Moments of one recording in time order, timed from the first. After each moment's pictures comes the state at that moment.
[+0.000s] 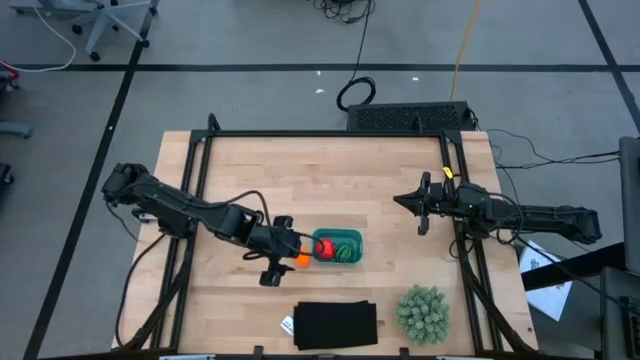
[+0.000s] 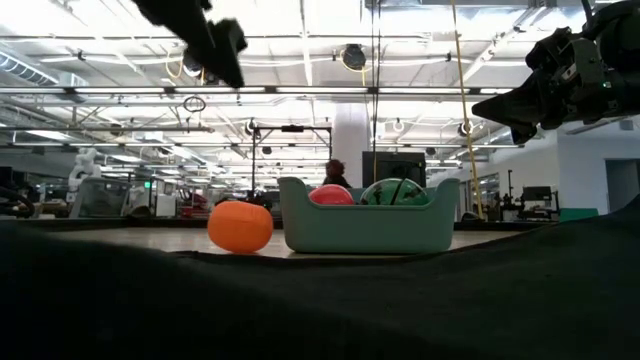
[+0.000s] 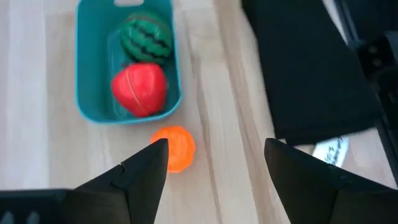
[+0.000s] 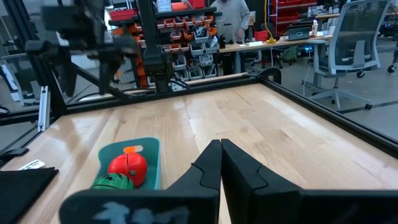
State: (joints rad) left arm -0.31 1.52 1.17 -0.61 -0.01 -0.17; right arm -0.19 0.31 0.02 0.25 -0.03 0.12
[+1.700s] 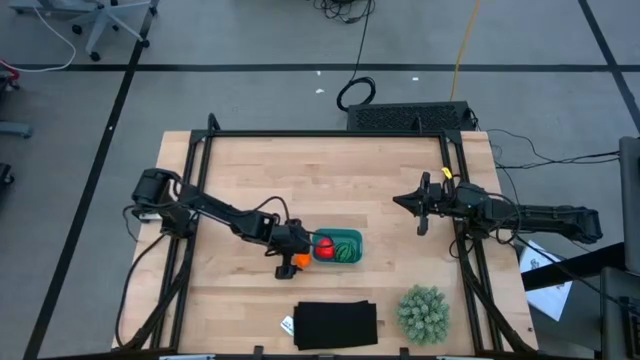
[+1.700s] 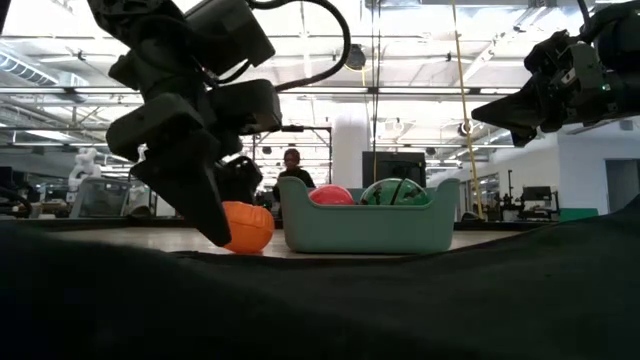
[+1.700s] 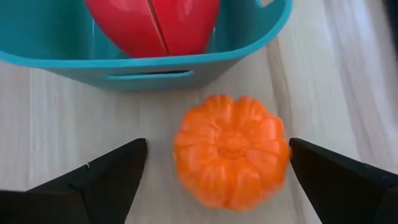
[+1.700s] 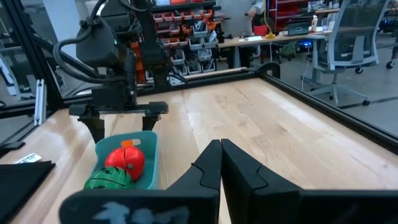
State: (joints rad) left arm -0.18 1.76 0.88 -0.12 0.09 -0.10; right arm -0.19 0.33 0.02 0.24 -0.03 0.11
